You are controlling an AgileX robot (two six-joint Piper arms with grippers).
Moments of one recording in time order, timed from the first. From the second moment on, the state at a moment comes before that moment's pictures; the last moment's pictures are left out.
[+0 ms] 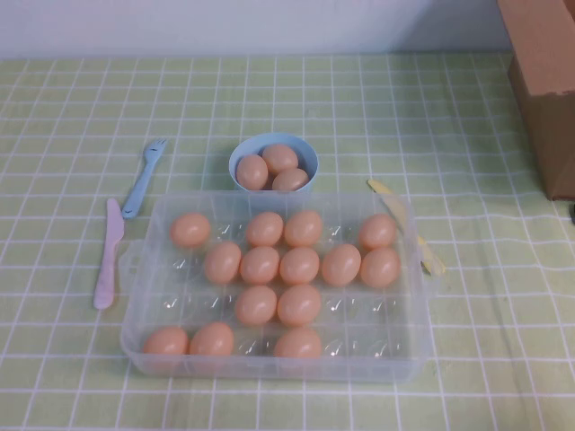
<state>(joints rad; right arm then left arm) 0.02 -0.01 0.03 0.25 0.37 -0.19 -0.06 -0.01 0.03 0.00 0.37 0.12</state>
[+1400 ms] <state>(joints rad) 0.02 -0.01 0.03 0.28 0.37 -0.19 -0.06 -0.01 0.03 0.00 0.37 0.12</state>
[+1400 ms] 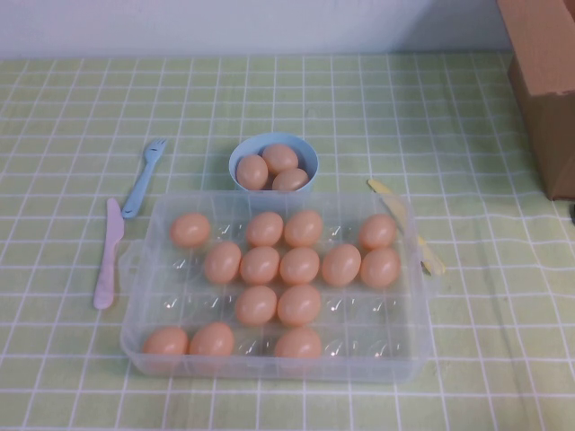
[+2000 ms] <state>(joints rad) 0.02 -0.01 0.03 0.85 0.19 -0.19 -0.06 -0.01 0.03 0.00 0.37 0.12</state>
